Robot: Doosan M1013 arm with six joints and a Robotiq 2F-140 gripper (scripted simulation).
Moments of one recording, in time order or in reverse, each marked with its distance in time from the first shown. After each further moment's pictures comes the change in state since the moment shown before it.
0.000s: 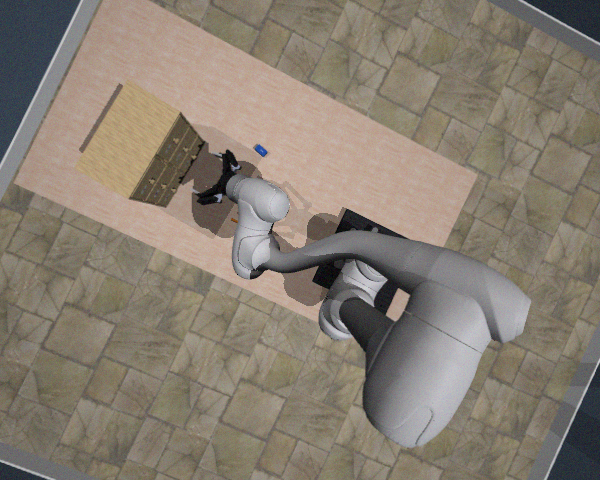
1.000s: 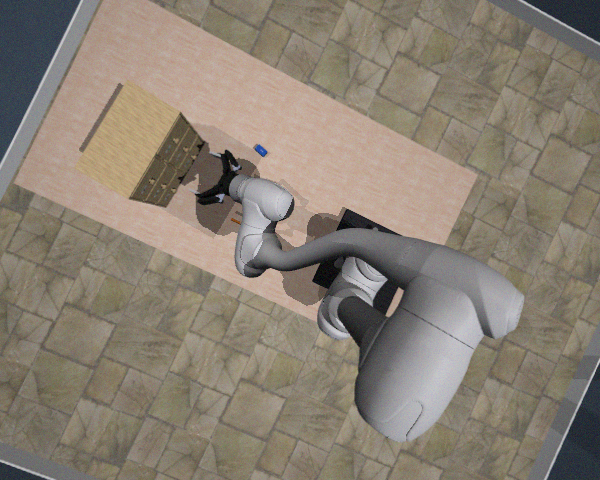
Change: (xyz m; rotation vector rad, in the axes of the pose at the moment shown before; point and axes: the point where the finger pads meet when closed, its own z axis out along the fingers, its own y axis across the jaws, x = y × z) arm 0.001 -0.003 0.008 0.036 0.067 -0.001
